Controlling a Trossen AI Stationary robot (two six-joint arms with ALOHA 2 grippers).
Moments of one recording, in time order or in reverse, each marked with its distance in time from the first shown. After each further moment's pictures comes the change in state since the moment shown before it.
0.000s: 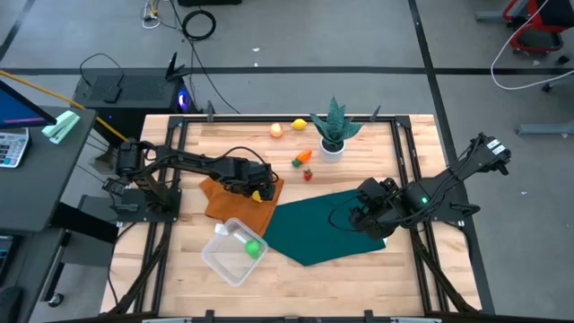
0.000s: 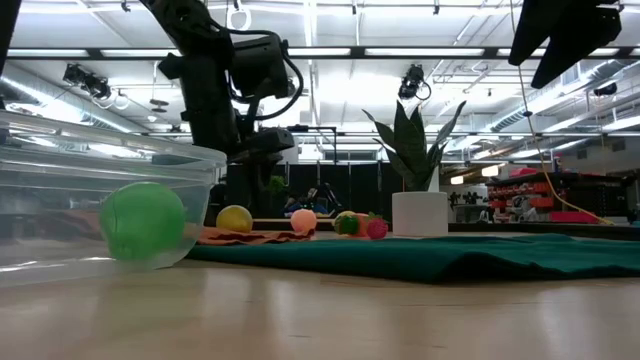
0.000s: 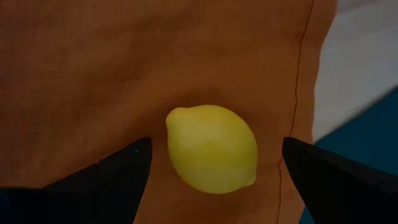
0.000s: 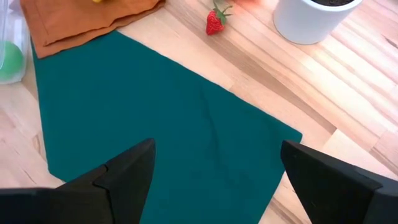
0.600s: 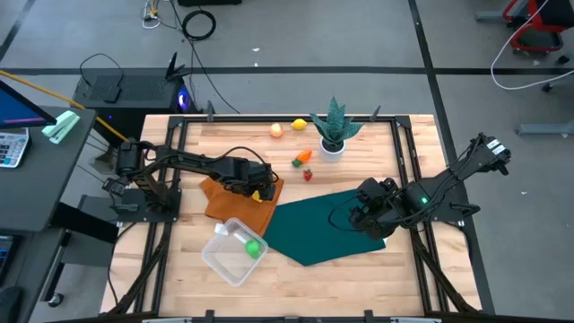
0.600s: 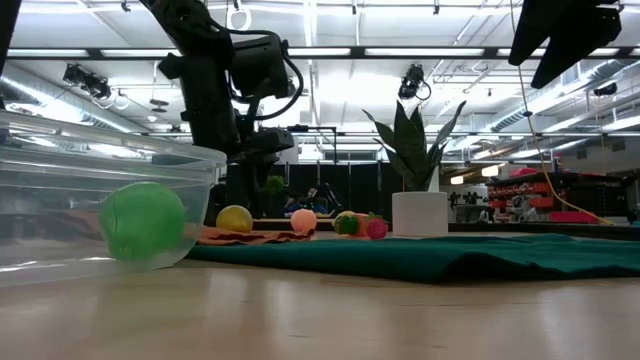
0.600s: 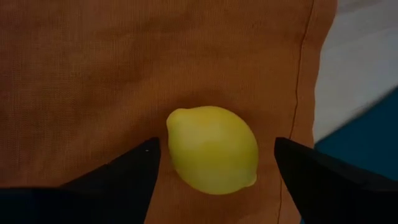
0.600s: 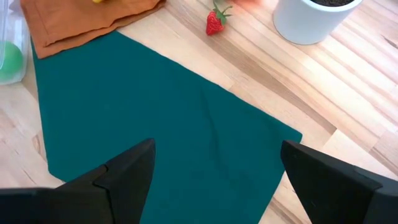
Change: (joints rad) left arm 0.000 0.000 0.000 -0.001 -0.003 0.002; right arm 0.000 0.000 0.000 0.000 0.001 0.000
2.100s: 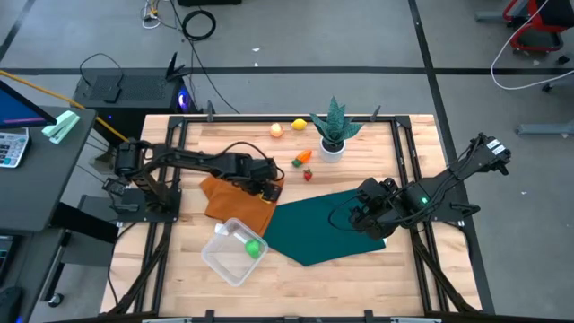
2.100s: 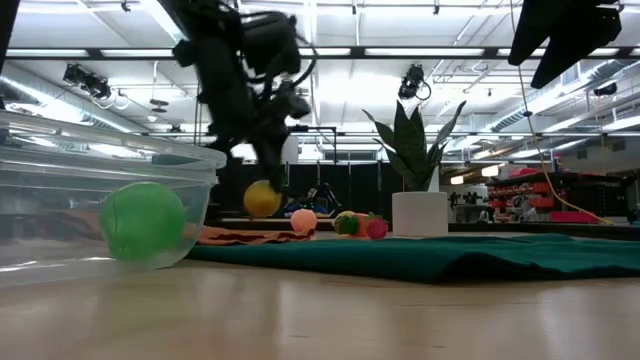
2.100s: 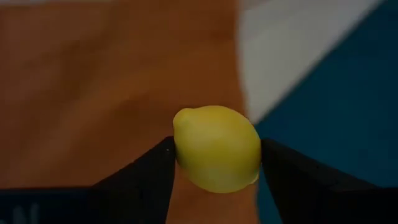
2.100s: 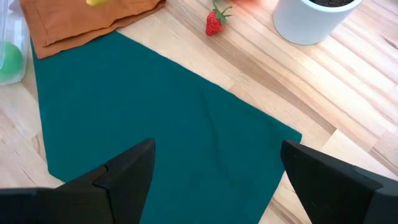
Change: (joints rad) left arm 0.000 -0.012 0.087 0.006 0.091 0.170; right arm 0.000 0.000 0.000 -0.001 0.001 0.000
